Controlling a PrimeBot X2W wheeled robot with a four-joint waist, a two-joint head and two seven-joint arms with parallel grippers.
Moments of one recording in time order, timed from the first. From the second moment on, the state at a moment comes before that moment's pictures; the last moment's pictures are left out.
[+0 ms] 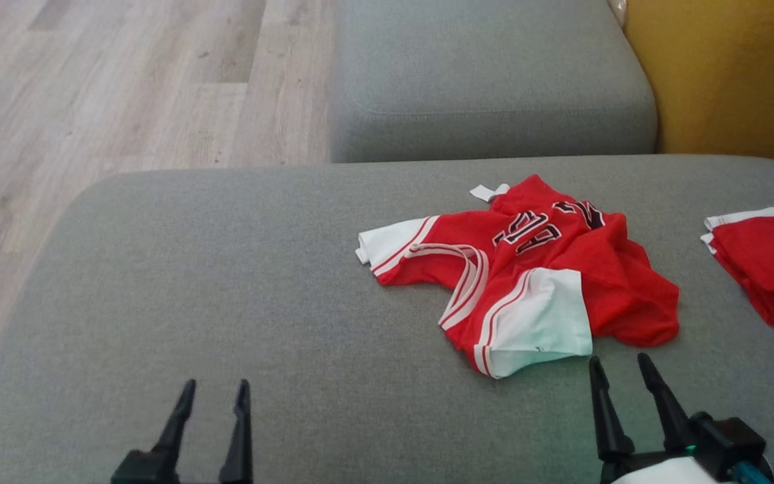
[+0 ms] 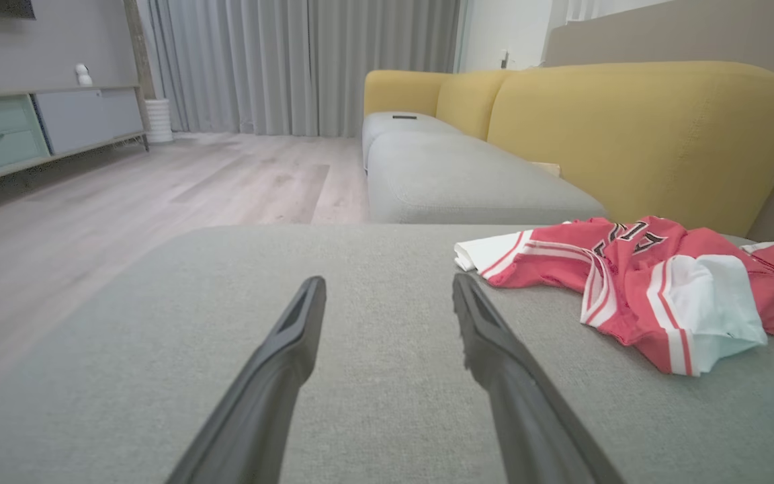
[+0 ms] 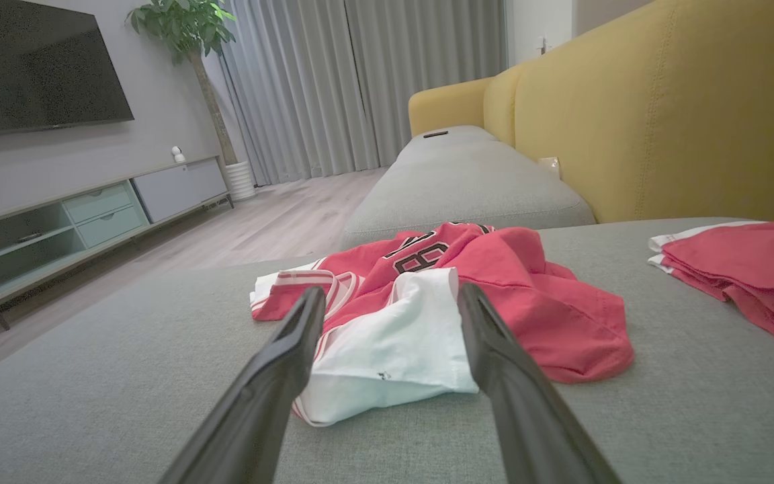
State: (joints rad) left arm 0.28 0.06 -0.17 0.02 -0.10 0.04 -0.25; right arm 0.18 -0.05 0.10 0.20 0.20 0.12 -0.25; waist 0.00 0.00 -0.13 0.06
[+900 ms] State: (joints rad) left arm -0.42 0.05 -0.63 0.68 -0.43 0.03 -0.23; right arm 0.02 -0.10 0.22 0.14 0.22 0.12 -0.25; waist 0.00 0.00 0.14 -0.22
